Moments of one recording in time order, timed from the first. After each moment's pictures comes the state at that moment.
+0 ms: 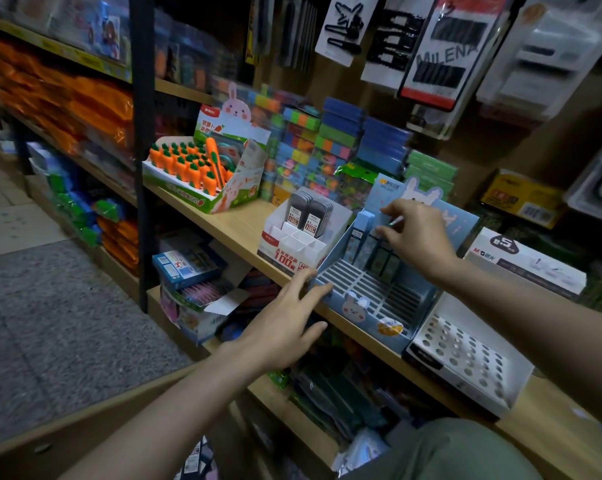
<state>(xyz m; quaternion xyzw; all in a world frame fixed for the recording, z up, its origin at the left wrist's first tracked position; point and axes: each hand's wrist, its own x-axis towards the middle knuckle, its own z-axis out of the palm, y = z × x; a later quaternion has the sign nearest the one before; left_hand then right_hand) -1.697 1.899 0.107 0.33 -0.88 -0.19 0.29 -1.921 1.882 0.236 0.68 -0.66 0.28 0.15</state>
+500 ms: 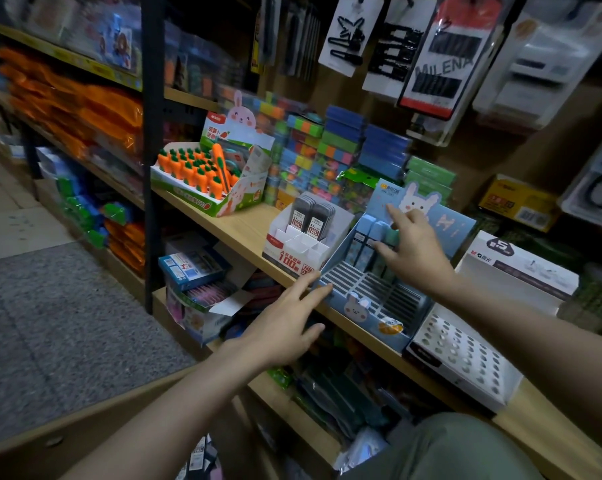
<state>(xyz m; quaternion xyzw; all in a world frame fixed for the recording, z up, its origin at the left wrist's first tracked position) -1.690 1.901 0.108 0.33 -0.88 -0.21 0.27 -1.903 1.908 0.232 0.66 -0.71 0.22 0.10</state>
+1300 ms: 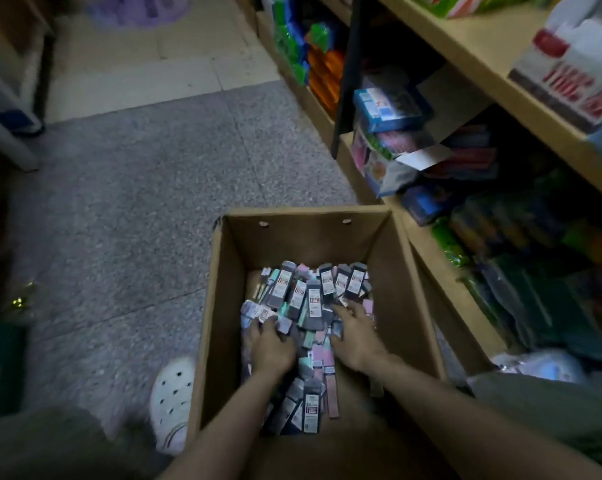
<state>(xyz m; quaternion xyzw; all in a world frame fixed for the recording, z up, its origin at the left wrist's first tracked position) -1.548 2.087 -0.153 0.87 -0.31 -0.37 0.14 -1.696 2.019 -0.138 0.74 -0.56 -0.08 -0.36</state>
